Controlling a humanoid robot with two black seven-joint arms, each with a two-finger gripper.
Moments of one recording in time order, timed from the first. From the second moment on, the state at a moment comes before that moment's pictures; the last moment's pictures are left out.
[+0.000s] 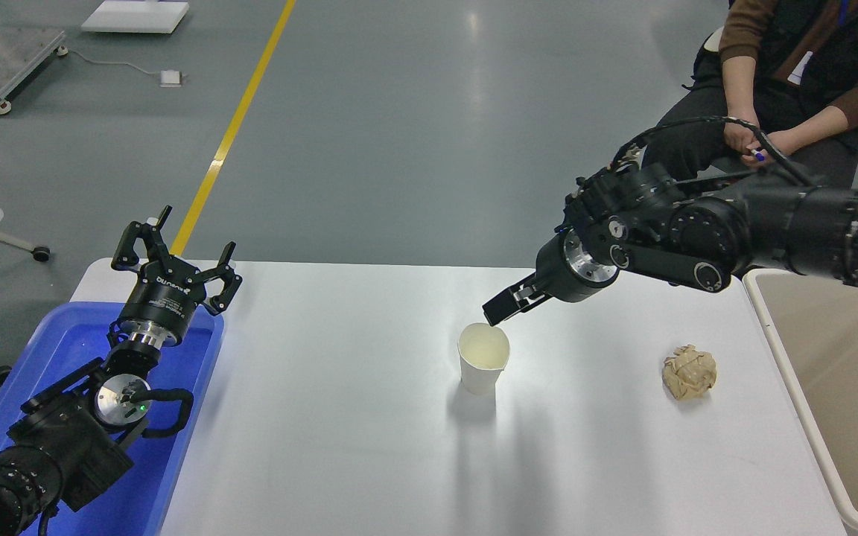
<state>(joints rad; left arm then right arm) -0.65 0.29 -0.67 -0.36 -0.17 -0.69 -0.54 1.63 -0.11 -0.71 0.86 -0.90 0.45 0.21</state>
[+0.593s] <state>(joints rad) -0.65 0.29 -0.67 -0.36 -0.17 -0.69 -0.54 1.55 -0.03 -0.70 0.77 -0.89 0.41 0.17</state>
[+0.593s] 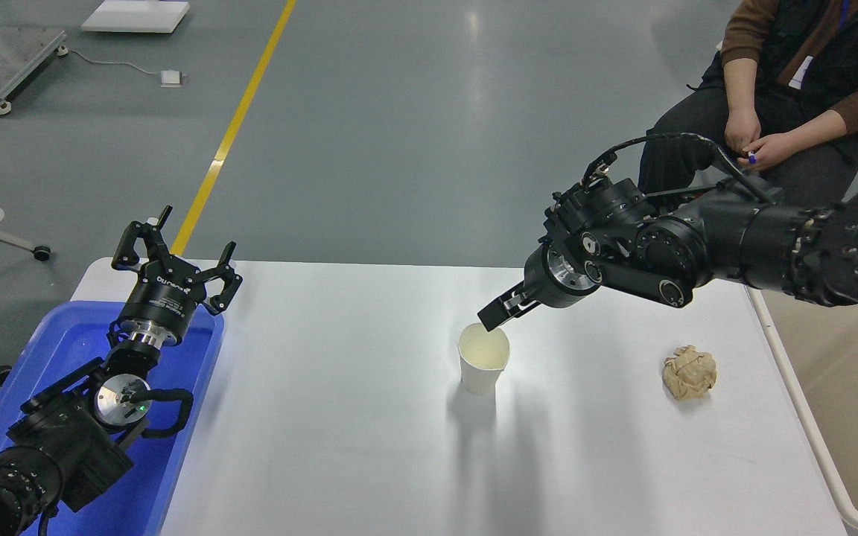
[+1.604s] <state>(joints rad) -0.65 0.29 -0.67 -0.36 -0.17 -0.69 -0.54 1.39 0.00 -0.66 0.68 -0.90 0.31 0.16</state>
